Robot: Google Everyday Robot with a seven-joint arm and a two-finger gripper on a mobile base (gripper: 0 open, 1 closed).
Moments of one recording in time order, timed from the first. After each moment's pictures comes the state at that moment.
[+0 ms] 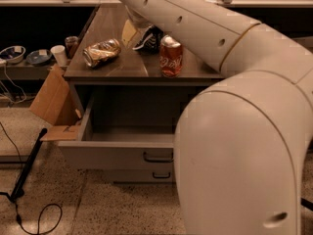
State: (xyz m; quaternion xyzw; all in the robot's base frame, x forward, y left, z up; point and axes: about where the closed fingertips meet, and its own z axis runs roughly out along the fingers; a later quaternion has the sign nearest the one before) arm 0.801 0.006 0.910 -0.25 0.91 -0.14 0.32
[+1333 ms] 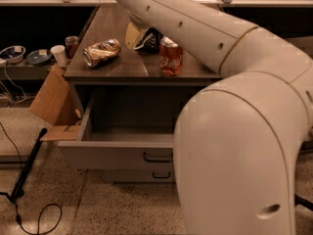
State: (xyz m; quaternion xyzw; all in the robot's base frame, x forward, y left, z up) arm 0.824 0.009 0.906 -0.35 0.86 -0.18 0.33
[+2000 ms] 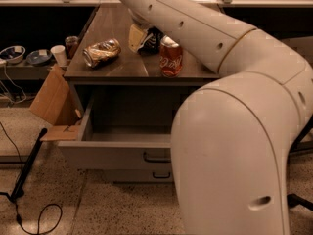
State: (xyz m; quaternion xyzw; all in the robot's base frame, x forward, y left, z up) arm 0.831 0.007 0.902 -0.40 0.84 -0.19 0.32
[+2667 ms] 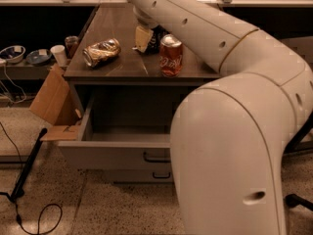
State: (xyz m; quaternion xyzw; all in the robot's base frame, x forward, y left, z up) arm 0.829 -0.008 0.897 -0.45 0.82 -0.19 0.29
